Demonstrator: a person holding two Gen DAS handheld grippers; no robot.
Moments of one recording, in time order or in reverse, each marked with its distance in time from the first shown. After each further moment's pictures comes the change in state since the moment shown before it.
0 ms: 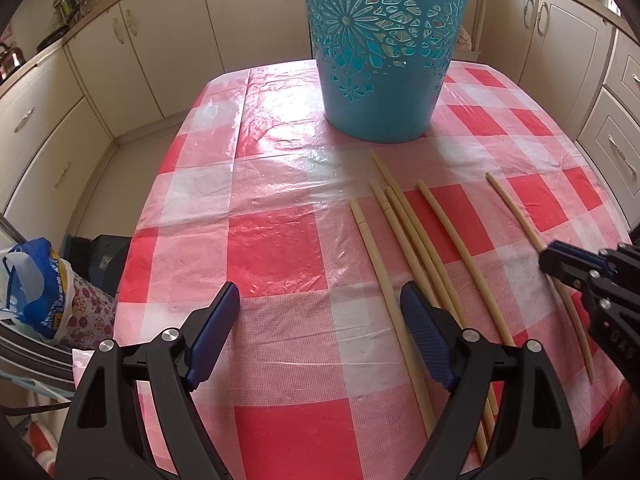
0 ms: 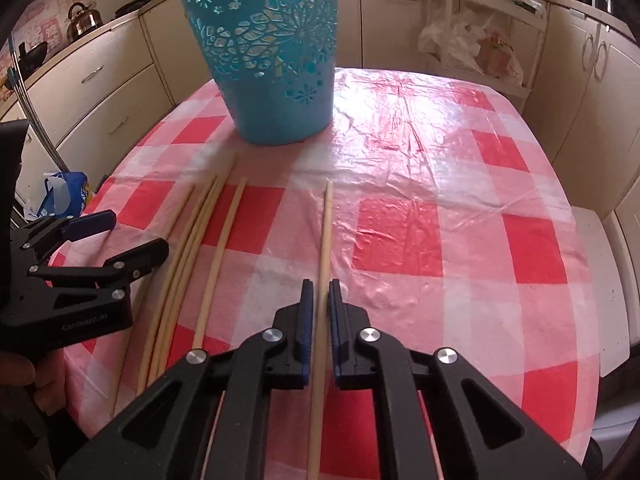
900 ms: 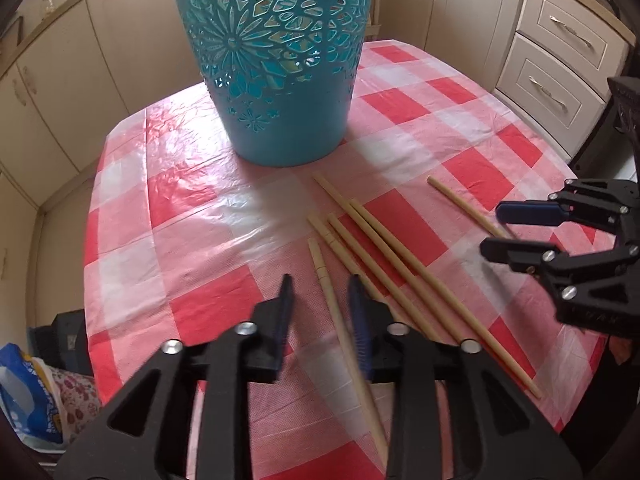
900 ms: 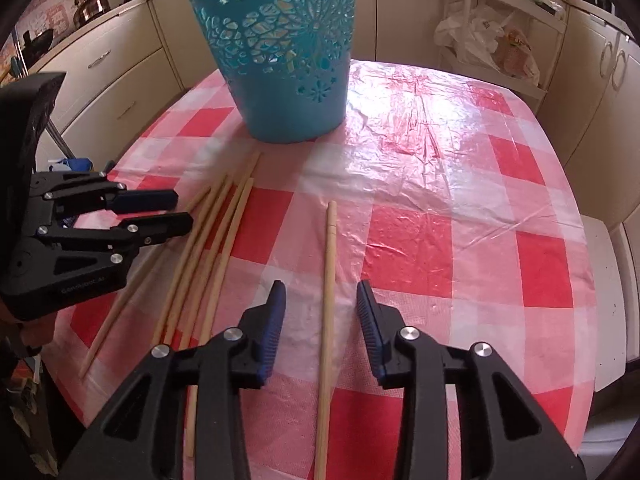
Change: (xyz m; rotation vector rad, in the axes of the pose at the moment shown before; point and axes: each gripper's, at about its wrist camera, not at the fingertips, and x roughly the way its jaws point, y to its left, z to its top) left arm 0.013 -0.008 0.033 0.290 0.039 -0.242; right arm 0.011 0.008 0.017 -0.064 0.045 0.006
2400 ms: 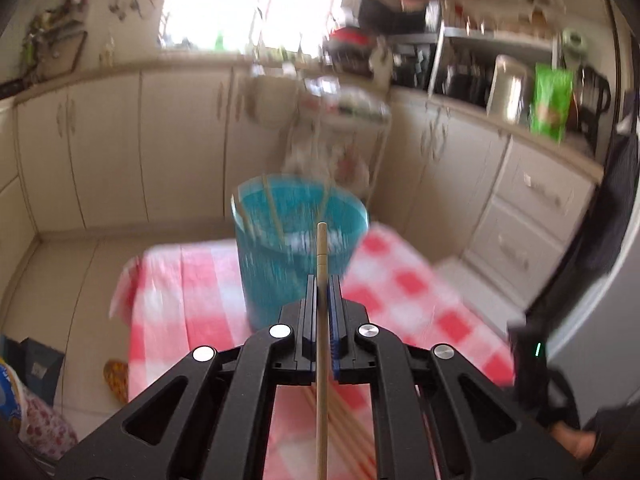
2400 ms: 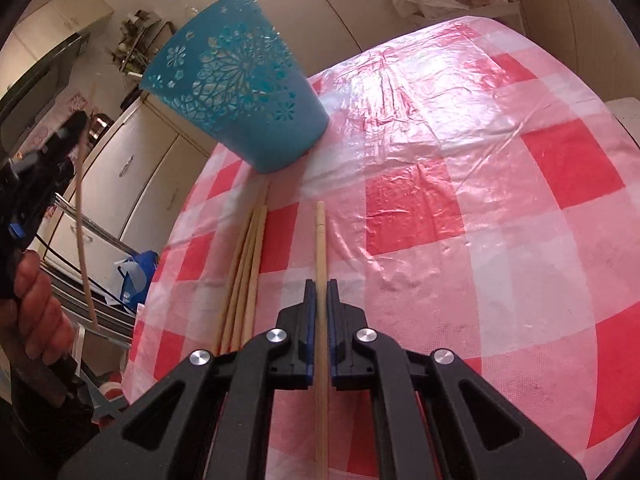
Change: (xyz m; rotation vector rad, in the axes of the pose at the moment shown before) left arm -0.138 0.023 0.044 -0.197 -0.579 -0.078; right arm -0.003 -0.054 -0.031 0.410 -0.096 0.342
